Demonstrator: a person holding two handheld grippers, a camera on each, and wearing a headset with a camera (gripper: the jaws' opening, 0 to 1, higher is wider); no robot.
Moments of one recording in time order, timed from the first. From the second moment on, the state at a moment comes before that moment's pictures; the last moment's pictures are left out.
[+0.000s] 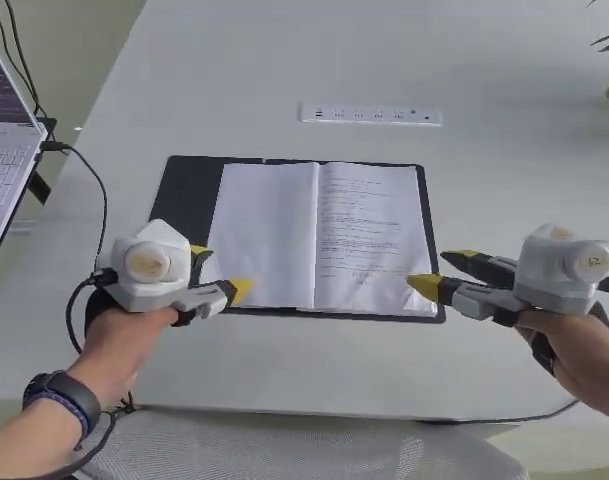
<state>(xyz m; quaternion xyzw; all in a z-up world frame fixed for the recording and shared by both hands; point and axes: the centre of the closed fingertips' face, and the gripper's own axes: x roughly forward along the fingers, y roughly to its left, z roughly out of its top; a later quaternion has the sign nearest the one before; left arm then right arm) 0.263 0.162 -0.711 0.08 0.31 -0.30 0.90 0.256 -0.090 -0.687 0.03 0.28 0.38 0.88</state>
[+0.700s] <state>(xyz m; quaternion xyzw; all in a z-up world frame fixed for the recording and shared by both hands) 0.236 0.202 -0.672 0.07 0.29 -0.29 0.91 0.230 -0.139 -0.661 0.00 0.27 0.32 0.91</state>
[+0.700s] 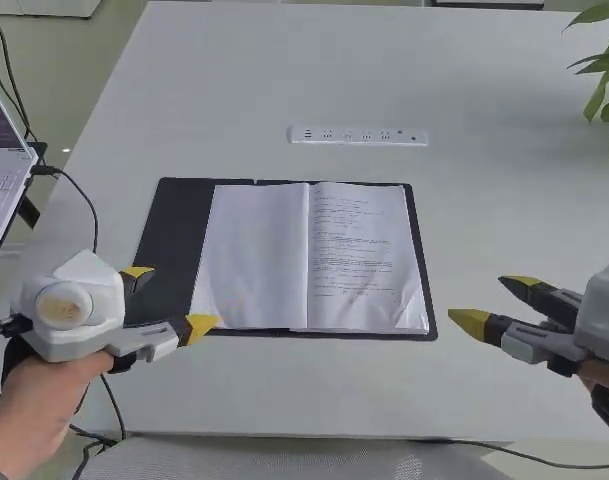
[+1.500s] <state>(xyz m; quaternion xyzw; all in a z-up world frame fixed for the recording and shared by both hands) 0.250 0.190 -0.664 0.06 0.28 -0.29 0.91 0.223 -0.150 -0.672 0.01 0.28 0.30 0.91</state>
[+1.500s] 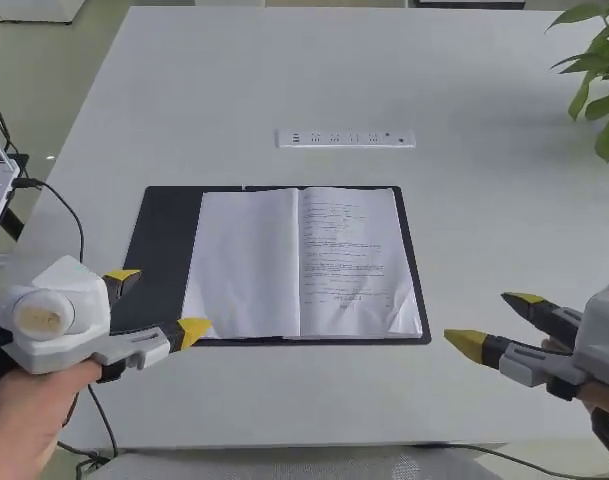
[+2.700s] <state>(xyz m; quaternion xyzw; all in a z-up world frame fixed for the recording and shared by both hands) 0.288 0.001 -0.686 0.10 0.26 -0.46 0.84 0.214 -0.162 -0.672 0.03 0.28 0.28 0.92</state>
